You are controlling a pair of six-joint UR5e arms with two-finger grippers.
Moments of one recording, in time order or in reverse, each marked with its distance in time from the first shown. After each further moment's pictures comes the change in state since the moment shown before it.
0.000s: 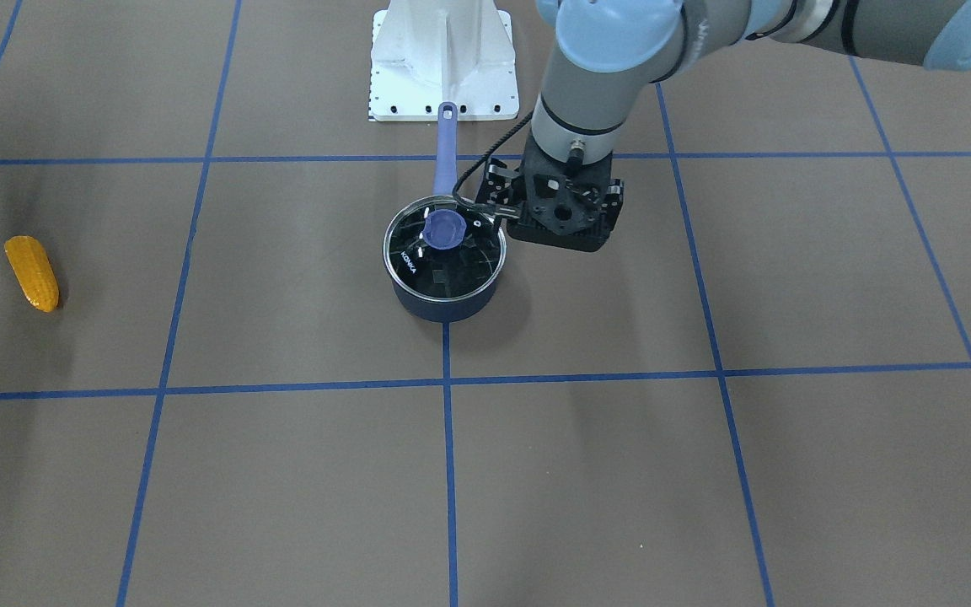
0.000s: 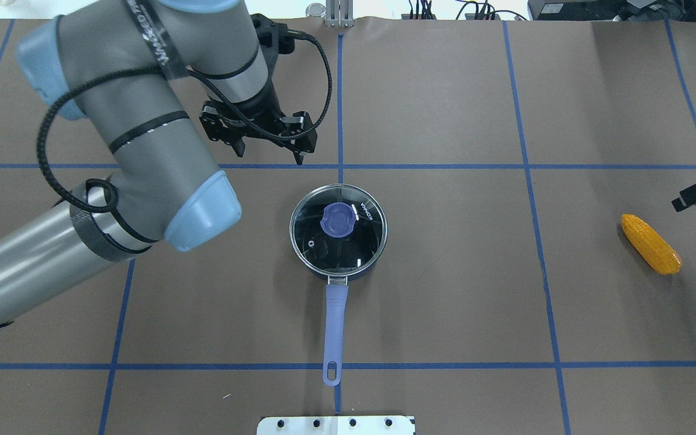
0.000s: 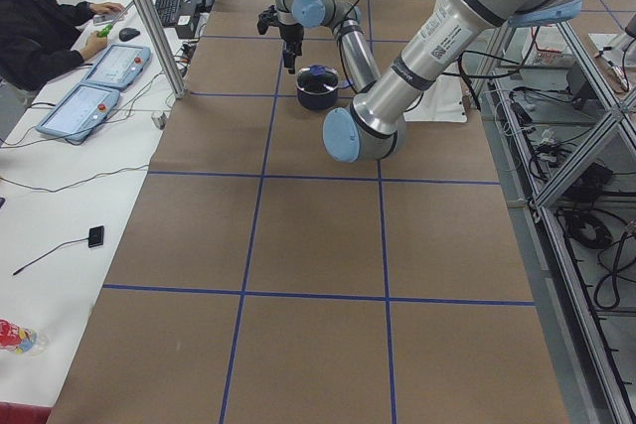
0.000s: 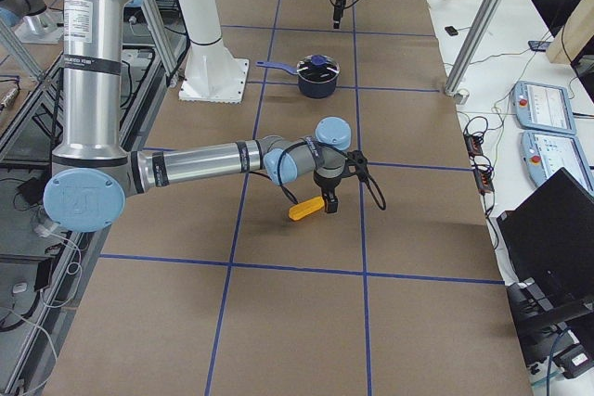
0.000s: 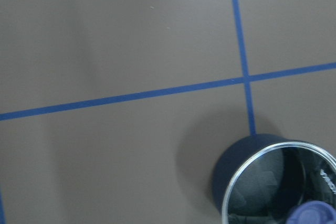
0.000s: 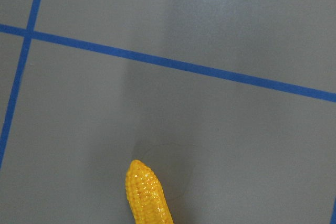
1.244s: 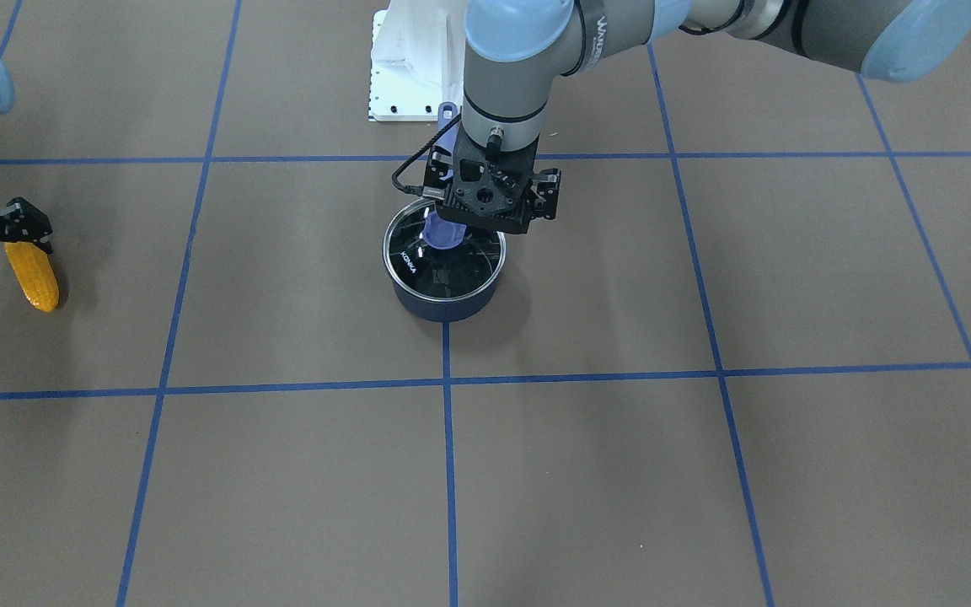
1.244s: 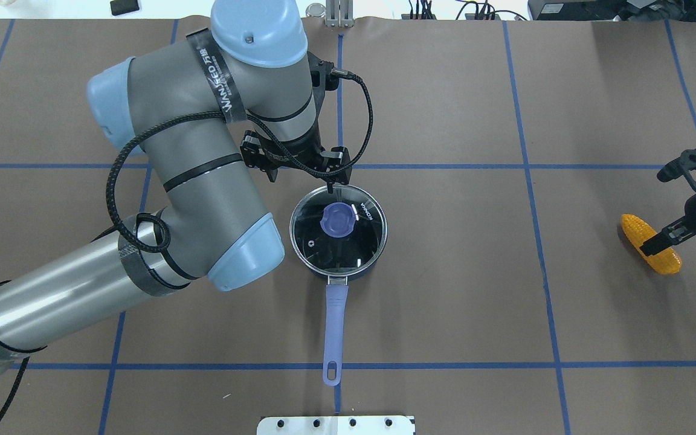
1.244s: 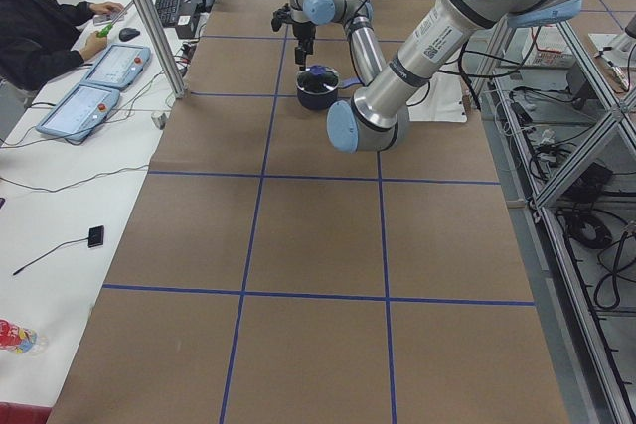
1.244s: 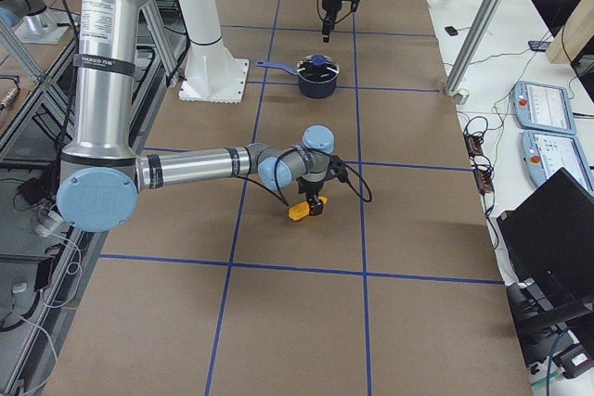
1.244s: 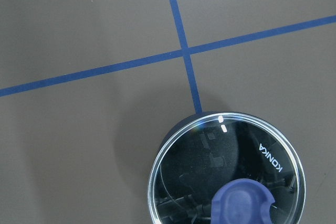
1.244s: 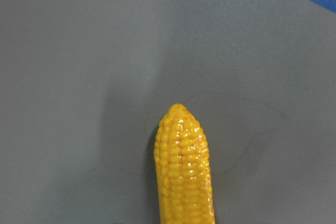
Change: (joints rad) left arm 0.072 -0.031 0.030 0.000 0.054 -0.014; right arm -0.186 -0.017 -0.048 0.064 -0.094 -0.040
